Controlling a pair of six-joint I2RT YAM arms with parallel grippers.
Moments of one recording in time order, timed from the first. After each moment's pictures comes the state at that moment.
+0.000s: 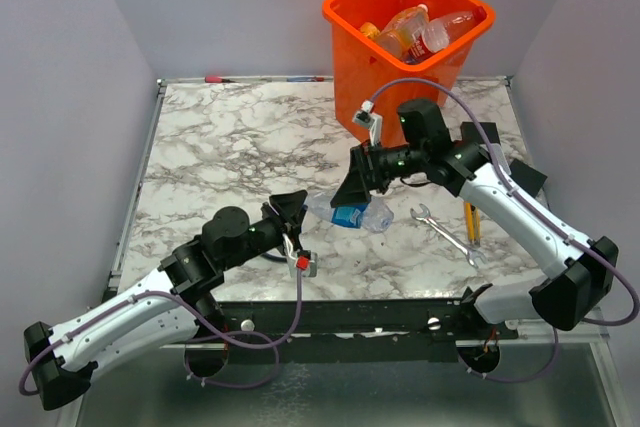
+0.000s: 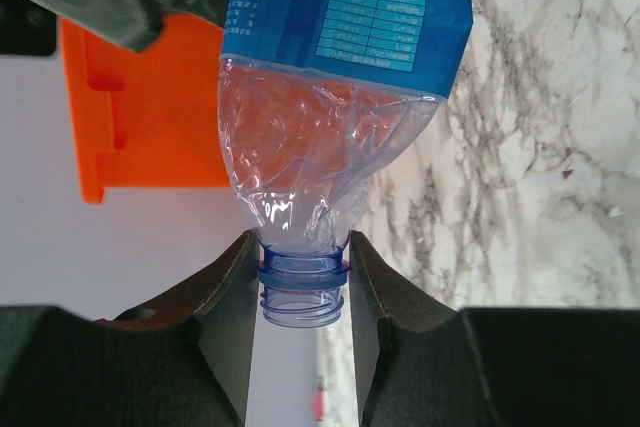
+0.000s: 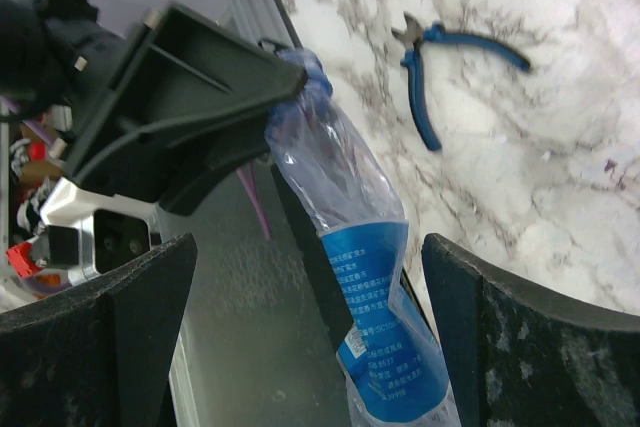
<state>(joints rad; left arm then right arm) -0.95 0.63 0.56 -0.12 0.08 1.22 0.59 1.35 1.31 -0.56 -0.81 0.36</state>
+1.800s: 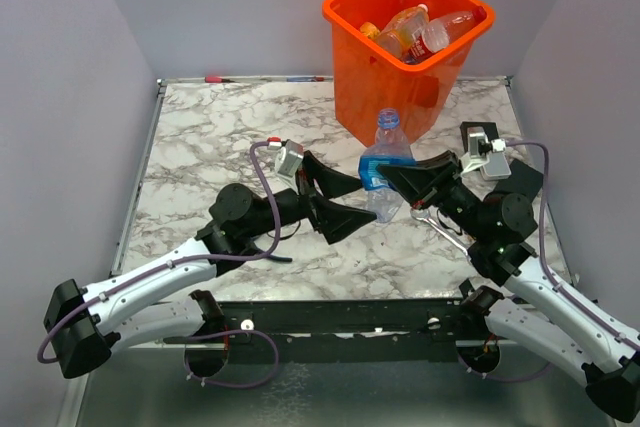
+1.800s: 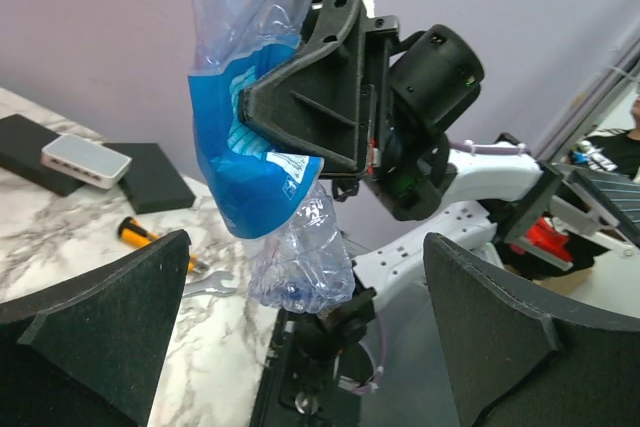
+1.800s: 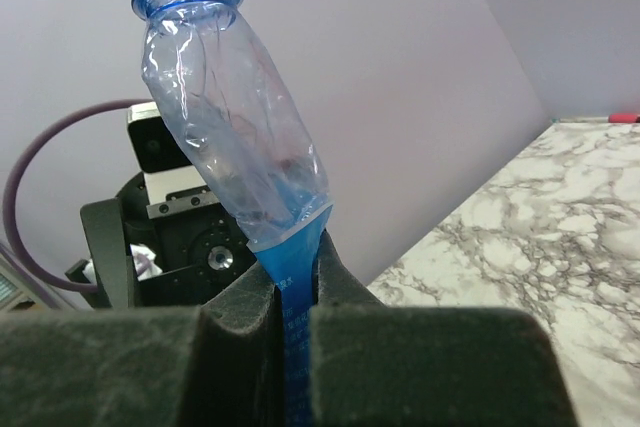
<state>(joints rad) -0.95 0.96 0.73 0.56 0.34 -0.59 0.67 0.72 0.61 0.55 -0.25 0.77</state>
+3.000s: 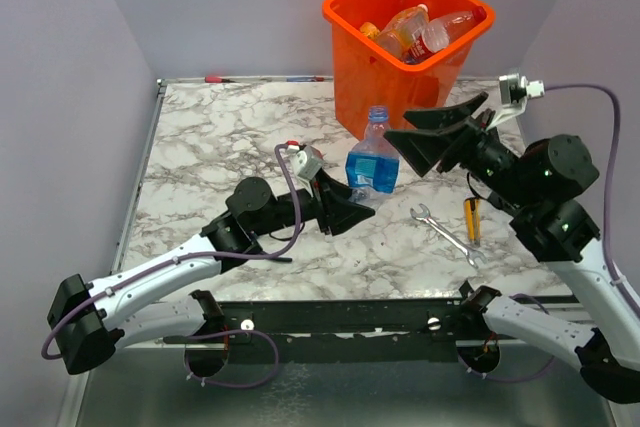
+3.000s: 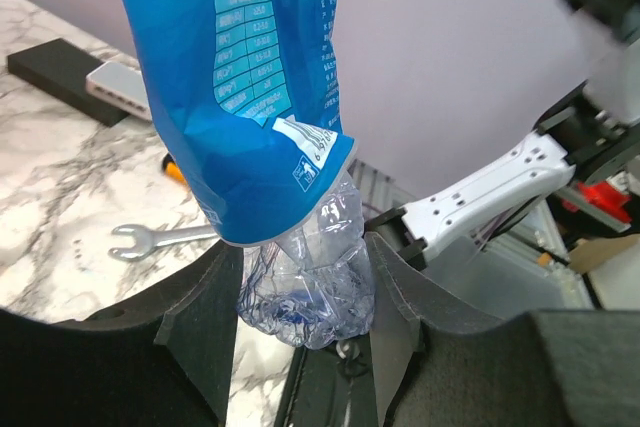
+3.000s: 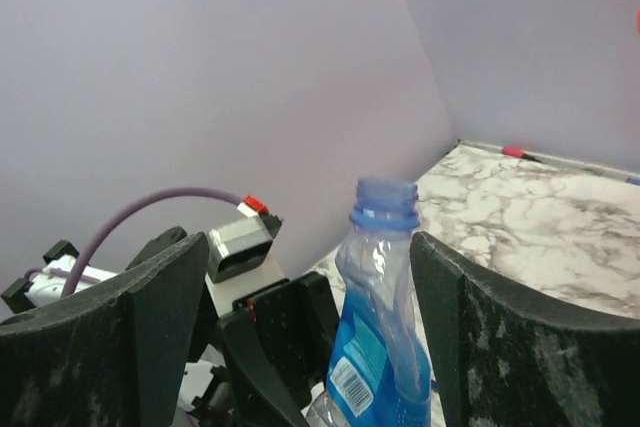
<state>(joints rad) -0.95 1.02 0.74 0.42 0.35 -0.50 0.68 0.86 1.22 -0.07 -0.21 0.50</state>
